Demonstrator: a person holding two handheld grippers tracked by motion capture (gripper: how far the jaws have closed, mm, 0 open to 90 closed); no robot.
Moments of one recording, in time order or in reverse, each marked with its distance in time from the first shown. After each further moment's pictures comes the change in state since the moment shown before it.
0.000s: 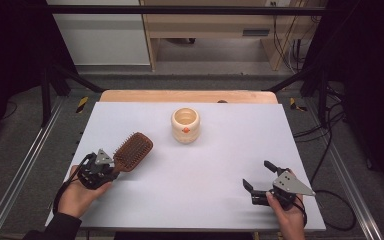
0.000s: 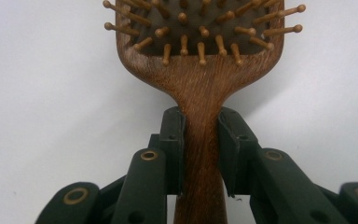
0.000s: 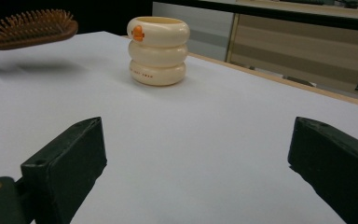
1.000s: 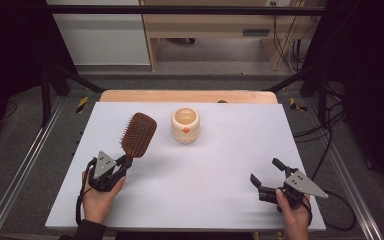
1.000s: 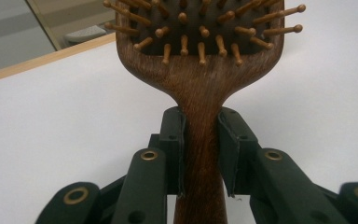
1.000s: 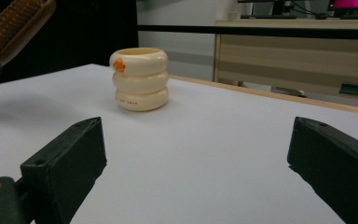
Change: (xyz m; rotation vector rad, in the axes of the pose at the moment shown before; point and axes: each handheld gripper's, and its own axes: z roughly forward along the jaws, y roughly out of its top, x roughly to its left) left arm -0.029 0.001 0.010 -0.465 0.066 -0.092; right arm -0.014 0.001 -0.013 -0.106 -0.055 0.116
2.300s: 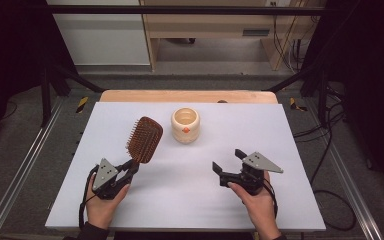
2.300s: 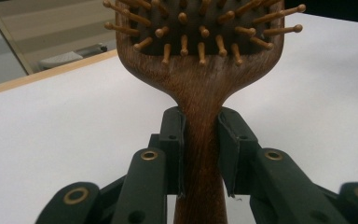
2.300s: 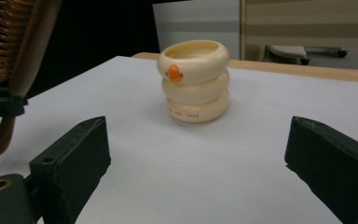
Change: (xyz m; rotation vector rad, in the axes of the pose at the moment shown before) left arm -0.023 -0.007 -0.007 -0.117 -0.083 0.023; right arm 0.081 0.048 0.079 0.155 0.055 0.108
